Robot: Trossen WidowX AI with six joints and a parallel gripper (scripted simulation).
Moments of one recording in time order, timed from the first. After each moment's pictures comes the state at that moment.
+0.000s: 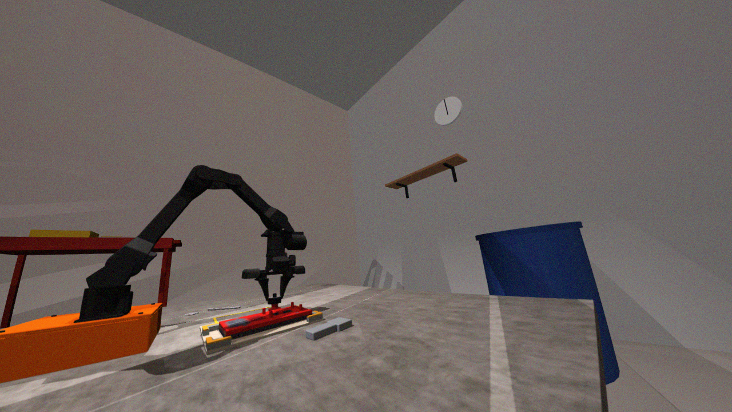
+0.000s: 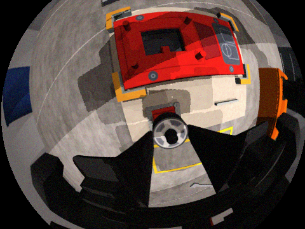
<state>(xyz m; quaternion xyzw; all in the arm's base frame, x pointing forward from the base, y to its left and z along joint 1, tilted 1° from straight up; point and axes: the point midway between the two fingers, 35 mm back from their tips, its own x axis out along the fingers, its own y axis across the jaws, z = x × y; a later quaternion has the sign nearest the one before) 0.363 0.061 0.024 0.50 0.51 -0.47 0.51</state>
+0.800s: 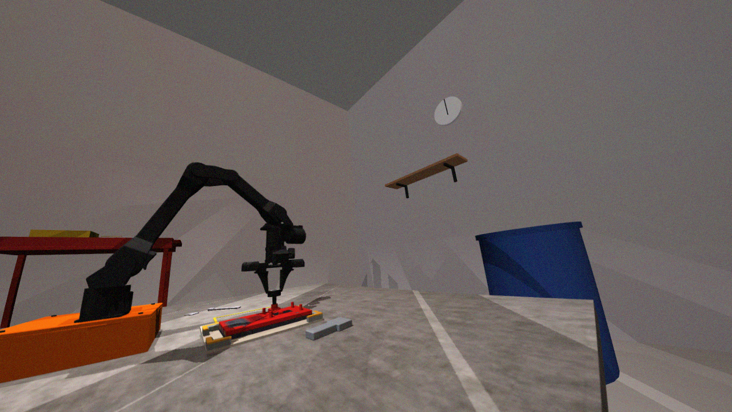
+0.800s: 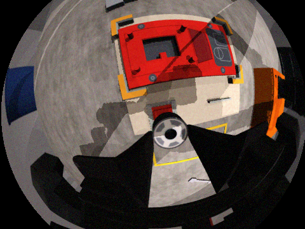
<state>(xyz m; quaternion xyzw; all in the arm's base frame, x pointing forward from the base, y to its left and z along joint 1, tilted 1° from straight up) 0.360 0.061 0.040 0.50 0.51 -0.48 0.51</state>
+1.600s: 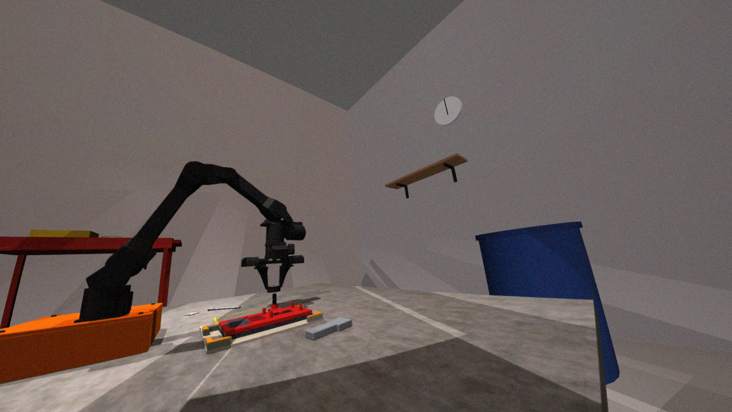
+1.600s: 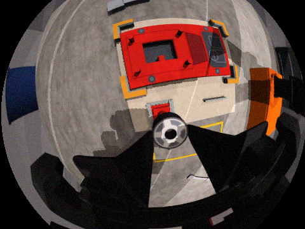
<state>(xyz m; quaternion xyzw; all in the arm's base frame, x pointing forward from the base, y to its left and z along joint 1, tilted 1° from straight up) 0.358 0.061 0.054 0.50 0.51 -0.48 0.51</state>
